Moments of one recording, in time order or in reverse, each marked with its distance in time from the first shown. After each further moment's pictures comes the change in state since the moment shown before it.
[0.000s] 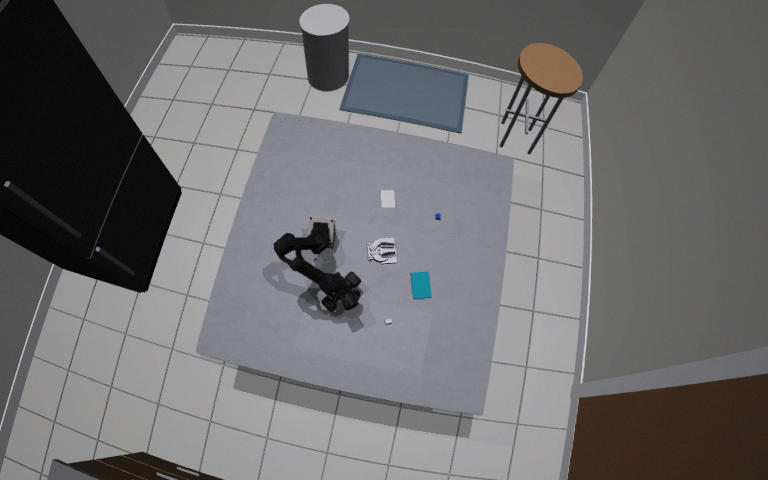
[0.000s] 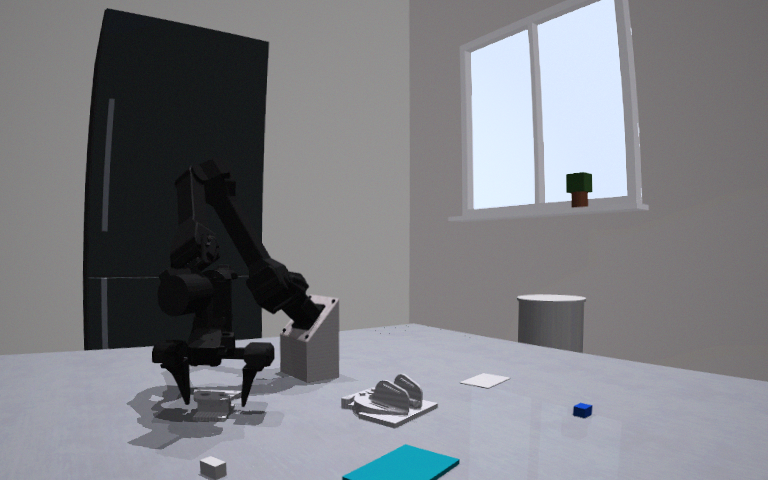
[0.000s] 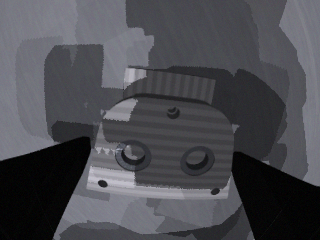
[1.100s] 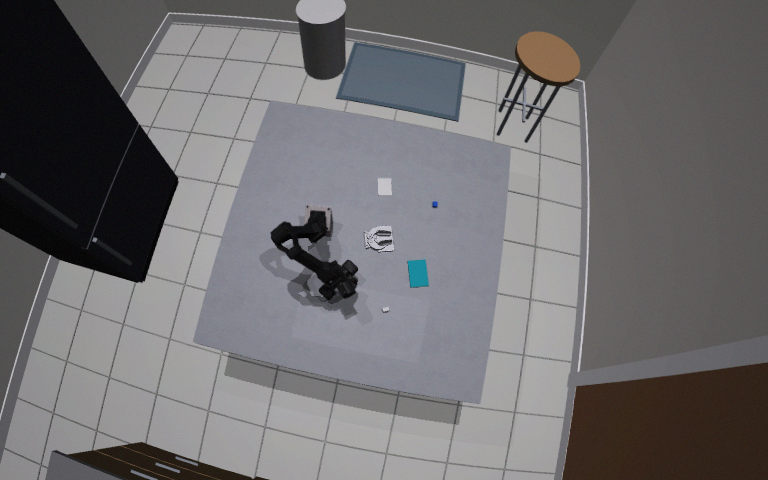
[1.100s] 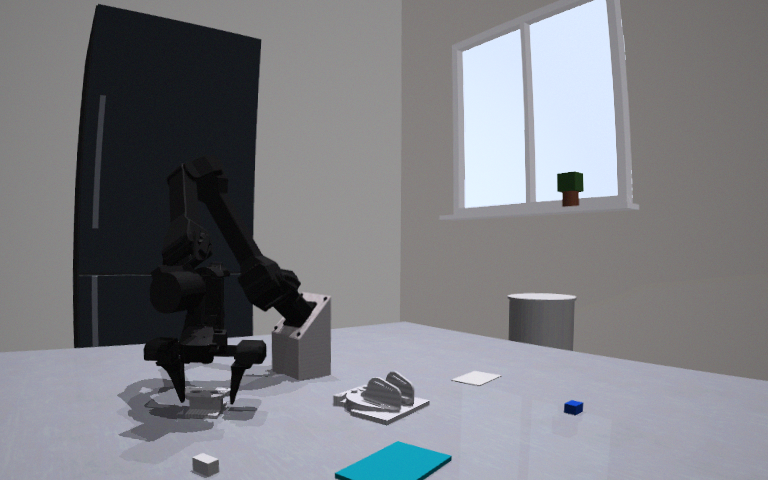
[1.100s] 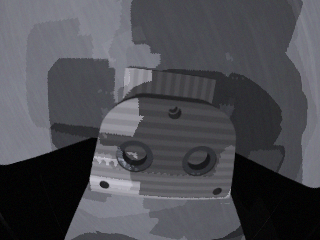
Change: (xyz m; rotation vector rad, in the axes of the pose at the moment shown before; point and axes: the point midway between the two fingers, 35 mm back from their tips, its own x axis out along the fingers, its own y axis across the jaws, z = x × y) arm 0.000 0.000 0.000 0.000 0.000 0.000
